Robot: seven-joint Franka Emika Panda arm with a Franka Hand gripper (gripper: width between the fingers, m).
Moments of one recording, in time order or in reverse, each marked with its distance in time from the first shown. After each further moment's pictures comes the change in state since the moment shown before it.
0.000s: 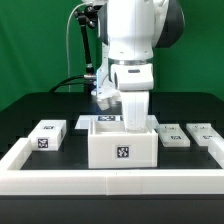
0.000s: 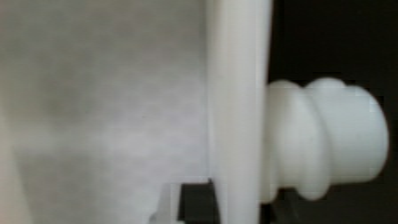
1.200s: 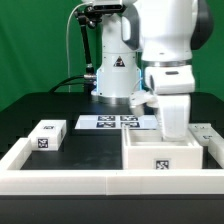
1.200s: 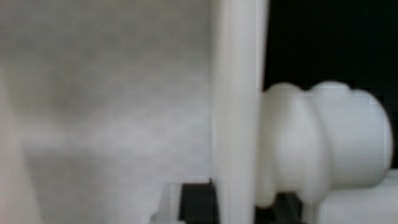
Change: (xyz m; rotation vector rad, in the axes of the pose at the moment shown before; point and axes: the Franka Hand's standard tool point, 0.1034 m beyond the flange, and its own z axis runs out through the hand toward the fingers) arm 0.080 0.074 -0.005 -0.066 0.033 0.062
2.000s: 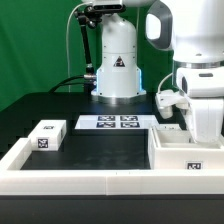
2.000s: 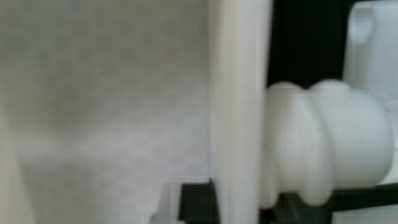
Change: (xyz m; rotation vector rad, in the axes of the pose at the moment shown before) arm 0.034 0.005 -0.001 0.056 -0.012 0.038
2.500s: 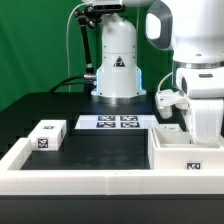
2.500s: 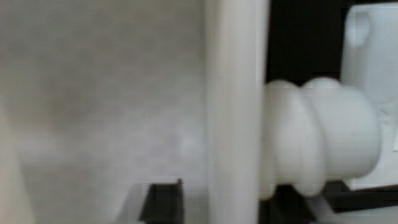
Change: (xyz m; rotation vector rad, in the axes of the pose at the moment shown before) arm -0.001 0.000 0.001 0.001 0.000 0.002
